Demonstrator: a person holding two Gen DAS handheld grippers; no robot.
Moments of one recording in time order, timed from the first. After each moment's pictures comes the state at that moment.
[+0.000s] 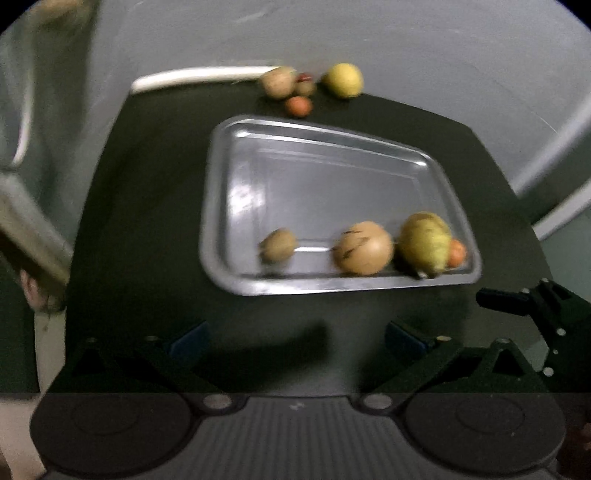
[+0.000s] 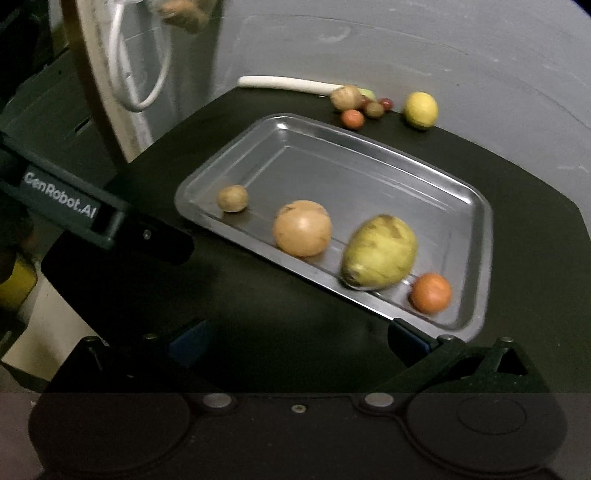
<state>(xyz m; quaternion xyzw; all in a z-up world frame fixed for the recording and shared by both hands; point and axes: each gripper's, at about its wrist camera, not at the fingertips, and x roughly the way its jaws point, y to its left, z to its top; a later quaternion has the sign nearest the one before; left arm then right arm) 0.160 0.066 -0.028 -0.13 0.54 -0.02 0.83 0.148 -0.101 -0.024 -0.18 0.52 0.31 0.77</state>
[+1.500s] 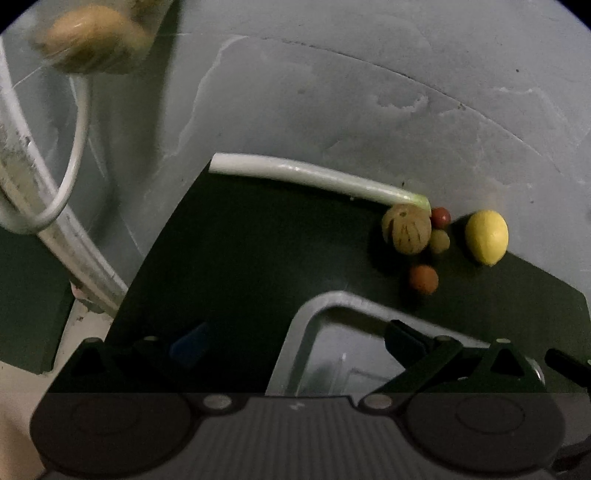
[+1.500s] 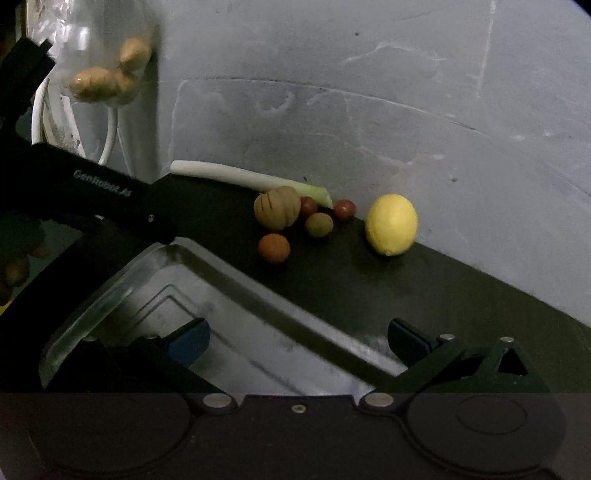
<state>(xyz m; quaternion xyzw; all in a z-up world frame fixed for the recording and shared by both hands) 0.322 0.120 -0.041 -0.19 0.48 0.18 0.84 0.350 -0.076 -0.070 -0.17 0.44 0.36 0.80</state>
